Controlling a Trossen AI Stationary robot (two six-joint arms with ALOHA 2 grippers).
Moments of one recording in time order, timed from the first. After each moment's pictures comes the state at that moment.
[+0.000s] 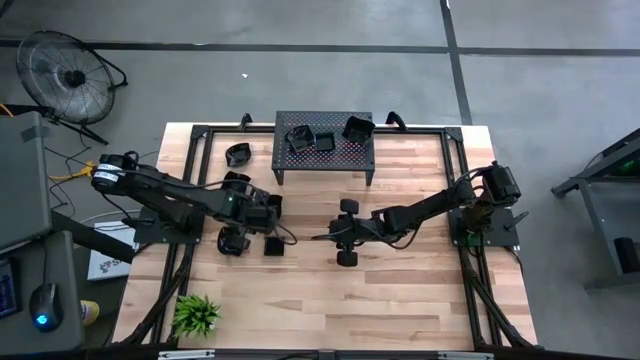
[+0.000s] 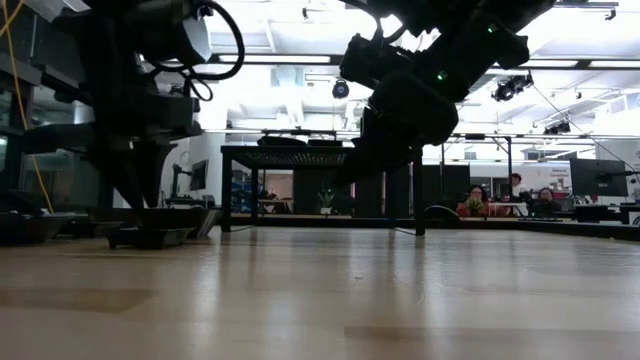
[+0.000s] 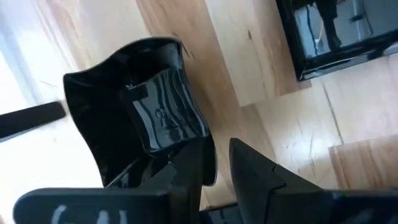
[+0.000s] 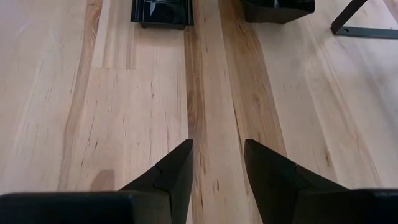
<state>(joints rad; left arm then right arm) -0.14 1.37 0.75 -0.71 -0.28 0.26 0.19 1.77 0.97 0.03 0.27 0.11</state>
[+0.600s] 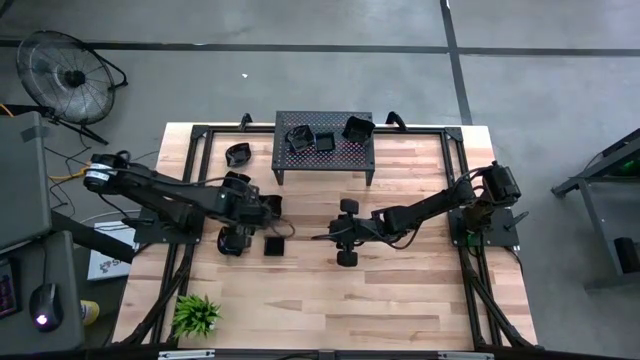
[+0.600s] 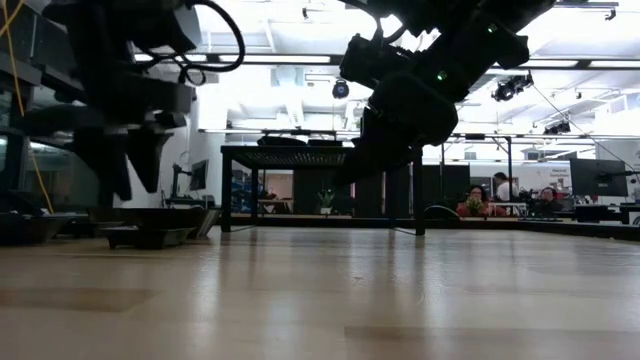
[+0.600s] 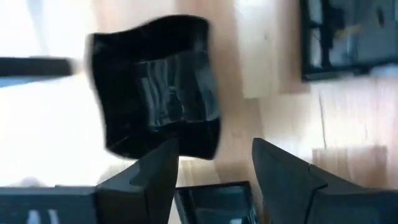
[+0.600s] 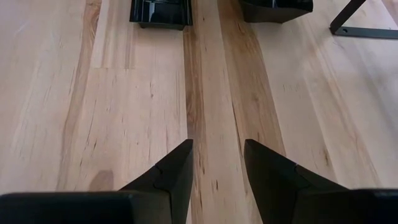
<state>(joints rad) -0.14 1.30 0.75 -0.78 -0.28 0.04 0.19 1.77 0.97 0.03 0.28 0.11</state>
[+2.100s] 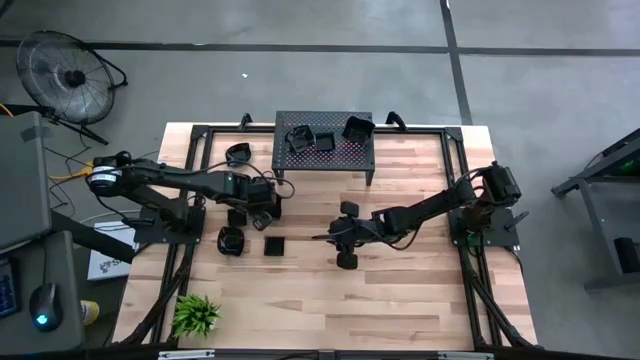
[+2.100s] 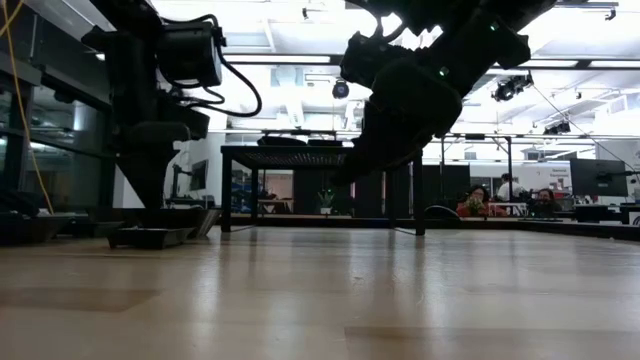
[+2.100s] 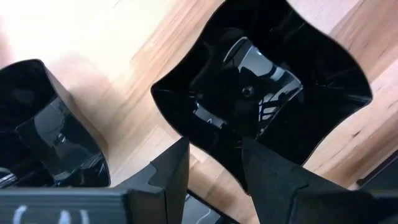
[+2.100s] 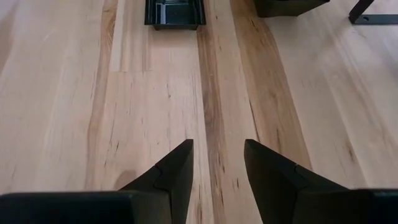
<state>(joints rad) 0.09 1.35 0.75 -0.75 -0.19 -0.61 0.20 1.77 0.97 0.04 0.23 0.17</state>
